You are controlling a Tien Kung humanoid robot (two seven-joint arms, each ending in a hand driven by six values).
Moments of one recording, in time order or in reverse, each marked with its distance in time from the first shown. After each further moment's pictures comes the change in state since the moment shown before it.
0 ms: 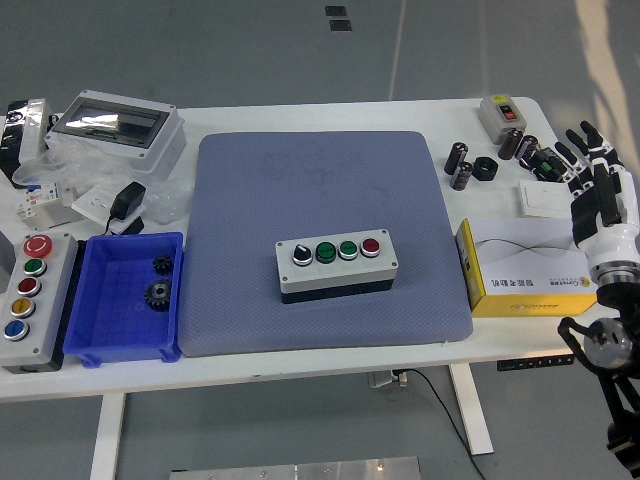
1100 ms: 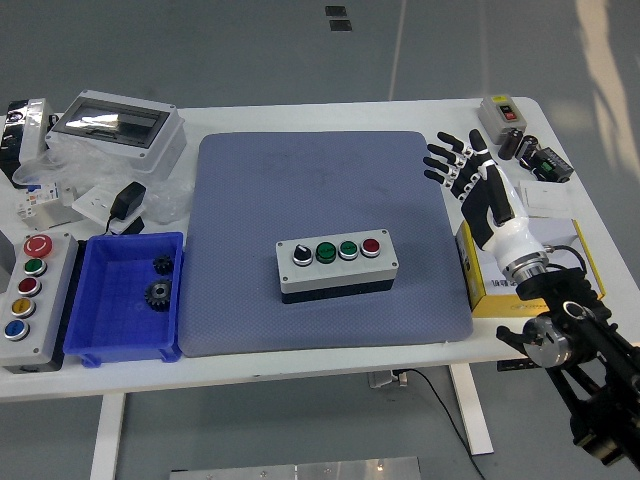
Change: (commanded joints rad) left arm 0.013 0.010 -0.007 0.000 0.012 0.000 0.008; right arm 0.104 -0.013 -0.301 0.033 -0.077 0.054 -0.080
